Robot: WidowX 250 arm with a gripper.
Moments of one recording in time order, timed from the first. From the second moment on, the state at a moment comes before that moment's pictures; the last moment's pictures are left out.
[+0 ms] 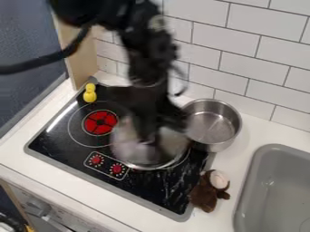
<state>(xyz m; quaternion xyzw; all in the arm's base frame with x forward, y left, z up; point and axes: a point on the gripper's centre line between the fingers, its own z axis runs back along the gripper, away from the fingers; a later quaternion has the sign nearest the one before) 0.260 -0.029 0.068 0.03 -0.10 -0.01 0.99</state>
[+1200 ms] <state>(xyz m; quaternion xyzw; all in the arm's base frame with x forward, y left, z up) 0.361 -0.071 0.024 0.05 0.00 -0.03 1.00</state>
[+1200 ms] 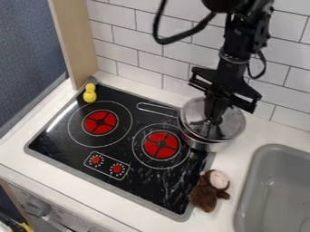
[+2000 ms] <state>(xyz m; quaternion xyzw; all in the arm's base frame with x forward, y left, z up) 0.370 -0.072 0.020 0.06 -0.01 -0.02 1.00</state>
